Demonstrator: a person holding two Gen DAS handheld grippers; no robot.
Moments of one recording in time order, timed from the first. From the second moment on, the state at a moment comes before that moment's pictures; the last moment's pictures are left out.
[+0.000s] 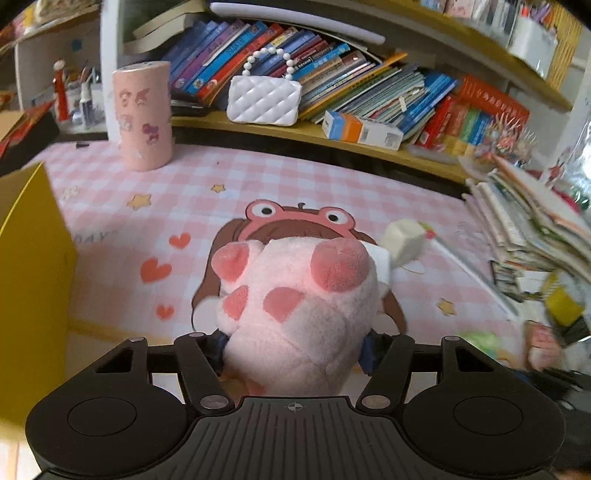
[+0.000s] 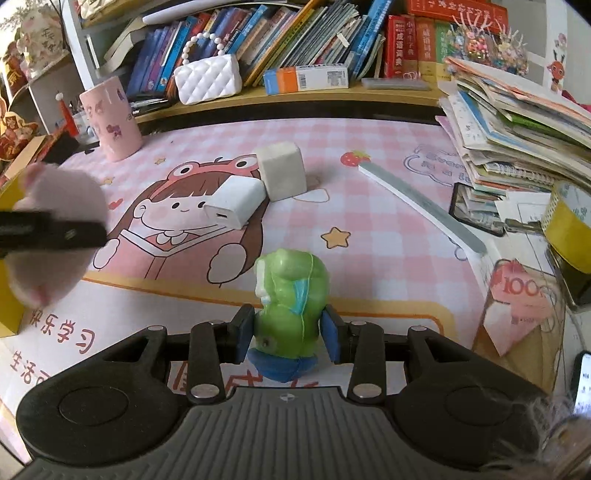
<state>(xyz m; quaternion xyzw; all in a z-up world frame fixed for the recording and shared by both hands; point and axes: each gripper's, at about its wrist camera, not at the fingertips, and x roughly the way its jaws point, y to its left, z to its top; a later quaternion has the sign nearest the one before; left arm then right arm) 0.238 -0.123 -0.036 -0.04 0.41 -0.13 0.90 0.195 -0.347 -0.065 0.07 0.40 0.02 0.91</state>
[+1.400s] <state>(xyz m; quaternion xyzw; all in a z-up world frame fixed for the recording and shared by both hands) 0.062 0.000 -0.012 -0.11 0.37 -0.20 0.90 0.033 -0.207 -0.027 0.02 0.41 0.03 0.91</state>
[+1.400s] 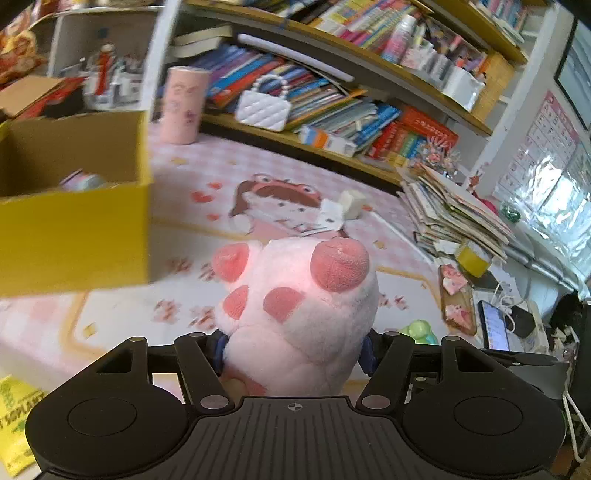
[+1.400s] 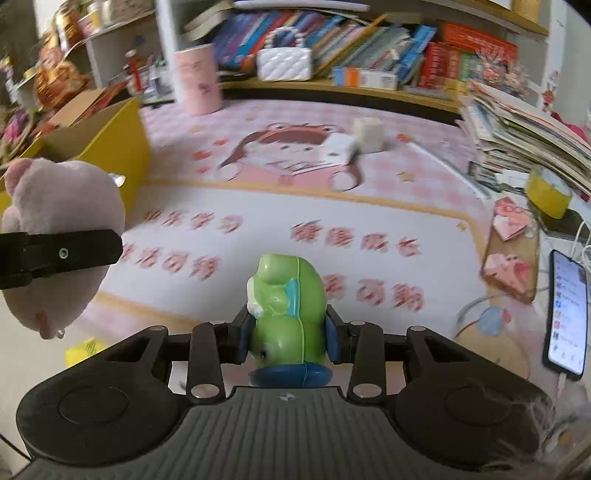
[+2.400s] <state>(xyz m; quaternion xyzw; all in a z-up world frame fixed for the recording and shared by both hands) -0.048 0.189 0.001 -0.17 0.31 -0.04 0.94 -0.014 0.002 -0.008 -0.09 0.37 0.22 0.90</state>
